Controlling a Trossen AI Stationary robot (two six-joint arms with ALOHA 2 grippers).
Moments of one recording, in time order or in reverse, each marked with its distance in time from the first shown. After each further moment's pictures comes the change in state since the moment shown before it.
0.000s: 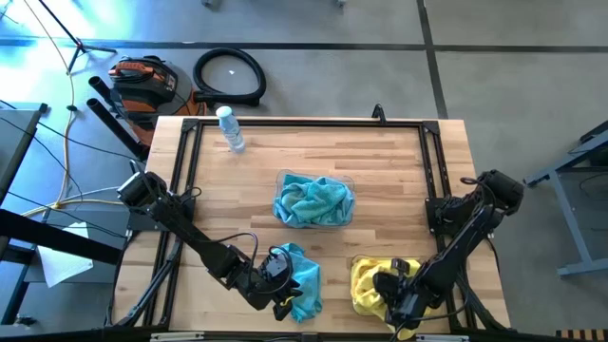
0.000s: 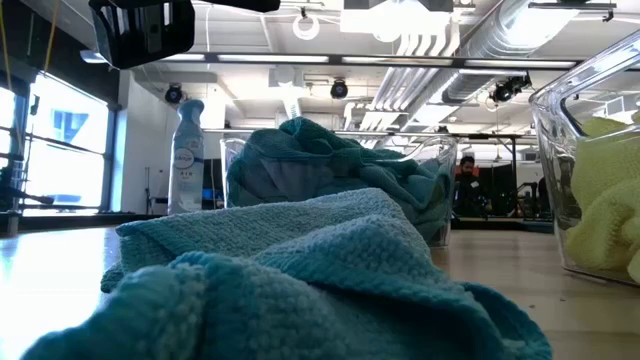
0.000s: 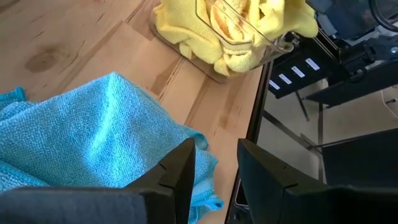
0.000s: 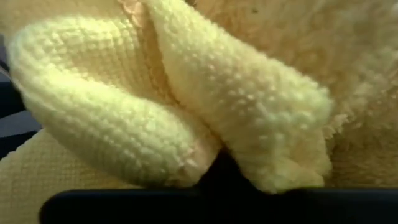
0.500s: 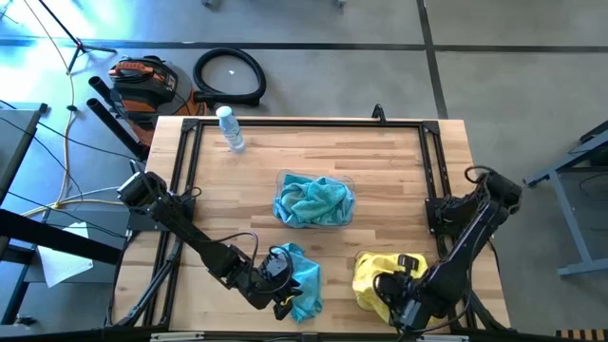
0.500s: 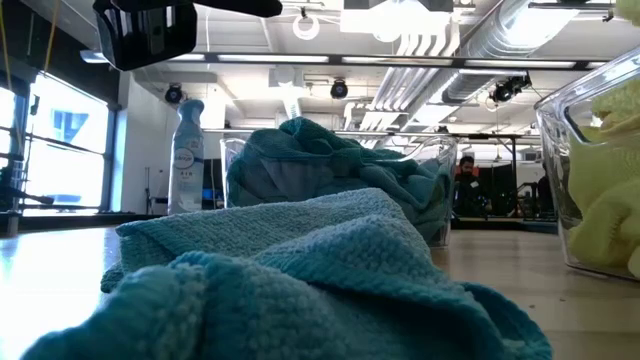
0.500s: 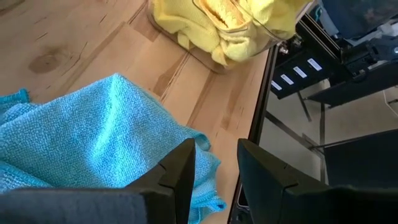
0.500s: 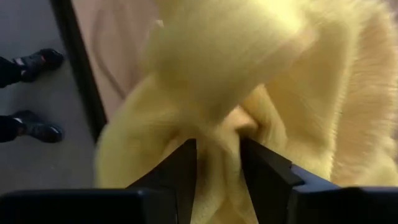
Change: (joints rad) left arm 0.006 0.000 0.000 -0.004 -0.001 0.003; right arm 0.000 0.007 0.340 -0.475 -0.015 -0.015
